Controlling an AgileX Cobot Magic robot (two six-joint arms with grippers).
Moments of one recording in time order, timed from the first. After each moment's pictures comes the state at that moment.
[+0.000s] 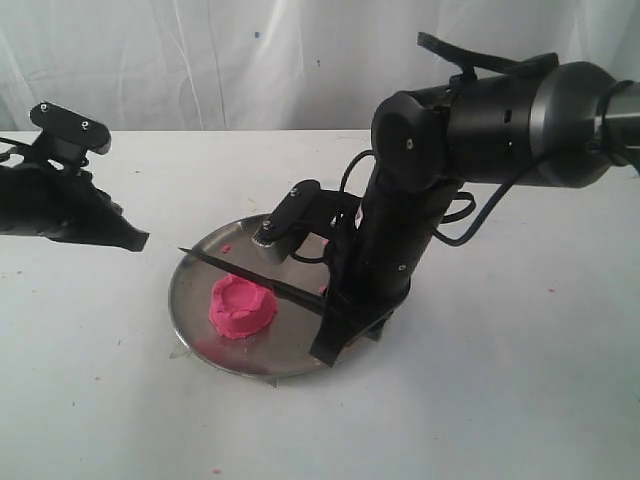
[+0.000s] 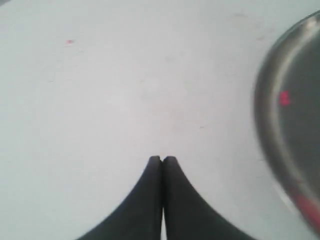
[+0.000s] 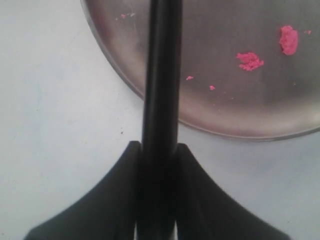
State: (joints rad) left arm -0.11 1.64 -0.87 -1.79 -0.02 2.07; right arm 0.66 1.79 -1.25 0.16 0.89 -0.53
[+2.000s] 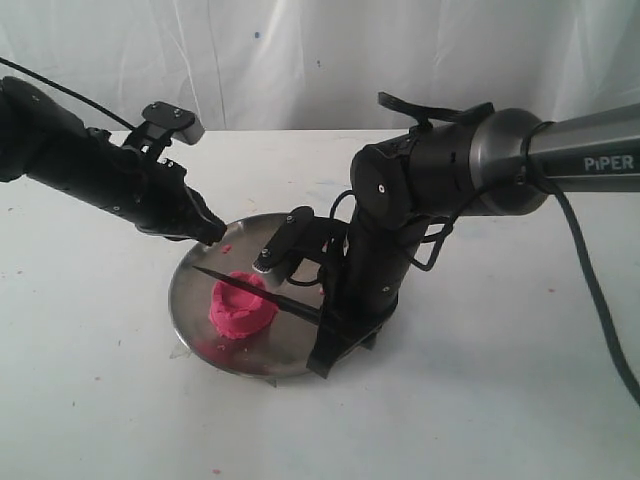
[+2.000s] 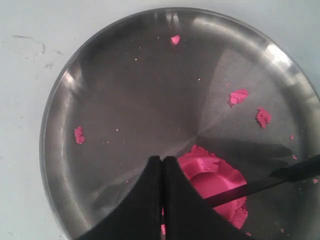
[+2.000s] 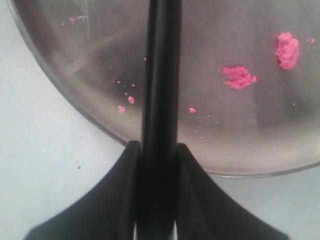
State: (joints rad) left arm -0.17 1.81 -1.18 -0.91 0.62 1.16; right arm 0.66 1.91 -1.25 0.10 0.77 -0.49
